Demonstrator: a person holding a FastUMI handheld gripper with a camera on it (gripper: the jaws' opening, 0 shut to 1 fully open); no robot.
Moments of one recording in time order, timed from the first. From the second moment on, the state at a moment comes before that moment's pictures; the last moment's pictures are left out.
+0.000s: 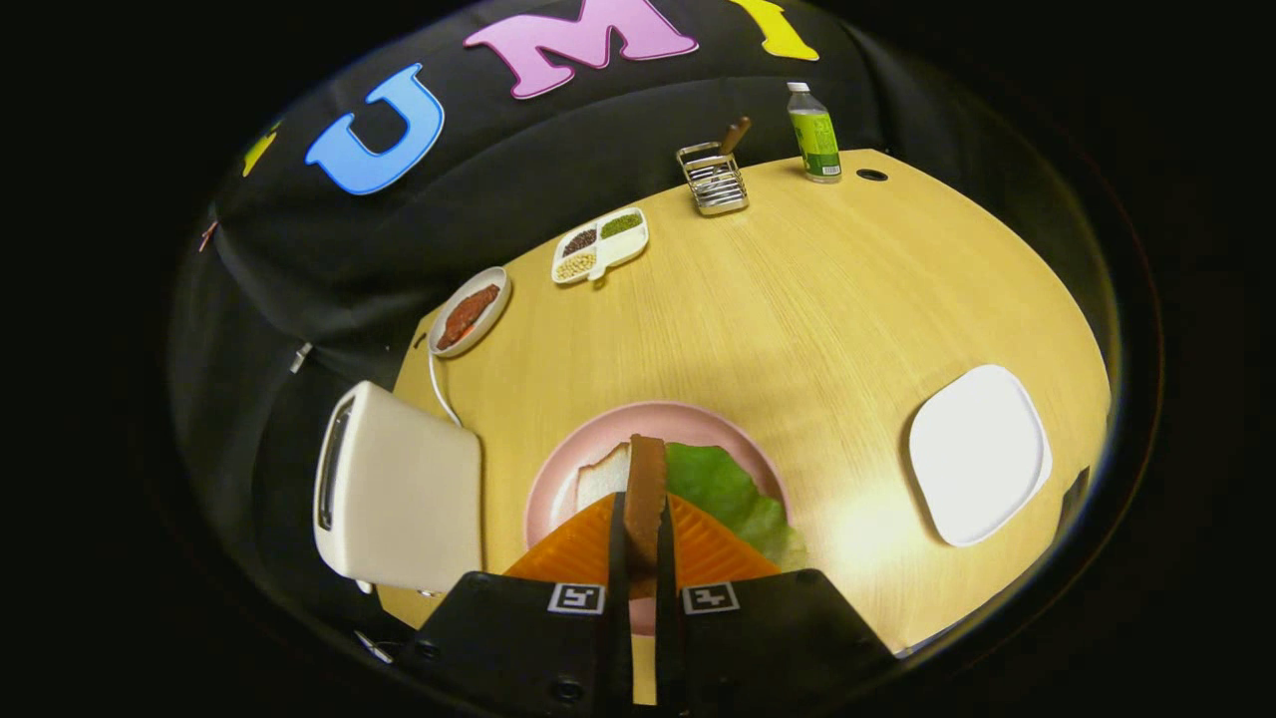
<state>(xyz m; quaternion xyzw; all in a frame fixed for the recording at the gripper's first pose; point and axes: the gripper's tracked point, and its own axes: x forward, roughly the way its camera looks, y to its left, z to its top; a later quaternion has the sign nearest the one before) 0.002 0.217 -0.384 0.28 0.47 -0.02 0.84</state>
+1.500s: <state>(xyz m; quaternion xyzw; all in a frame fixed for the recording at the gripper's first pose) -0.003 0.170 -0.340 0.13 0.43 0.08 0.89</state>
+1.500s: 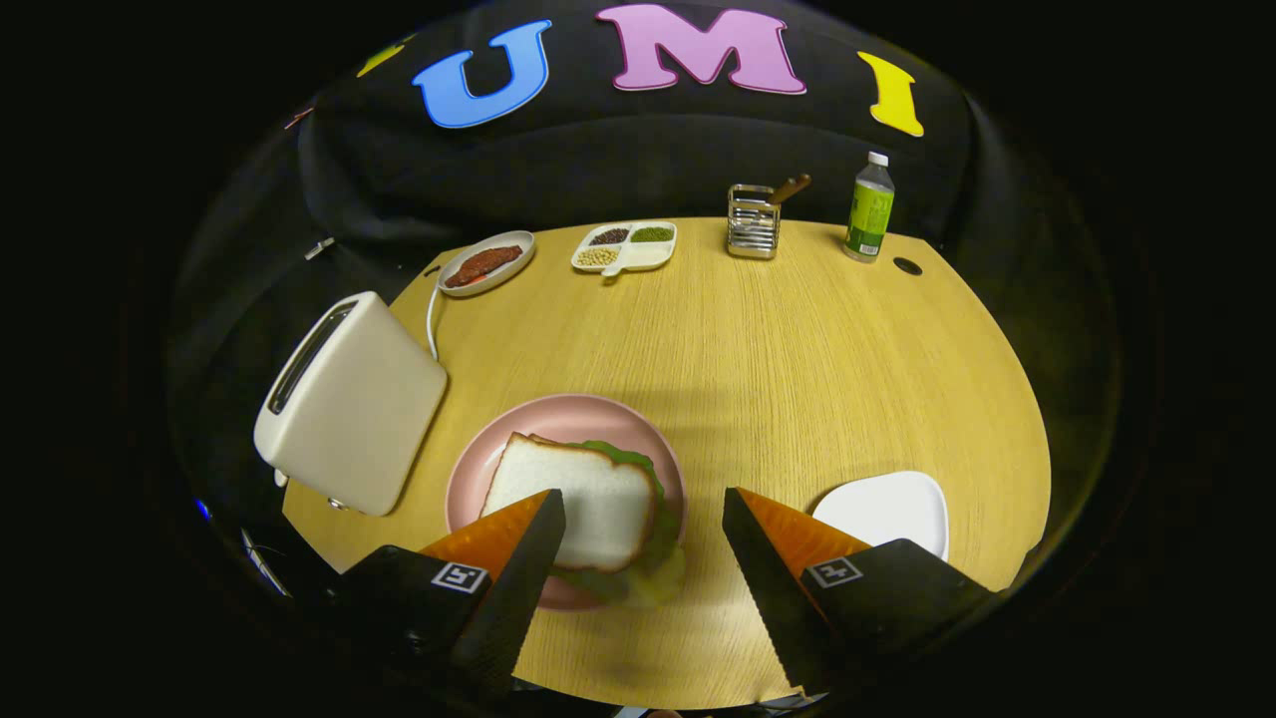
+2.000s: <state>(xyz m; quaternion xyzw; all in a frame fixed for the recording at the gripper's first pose) 0.012 0.139 -0.188 0.08 0.26 0.16 0.95</state>
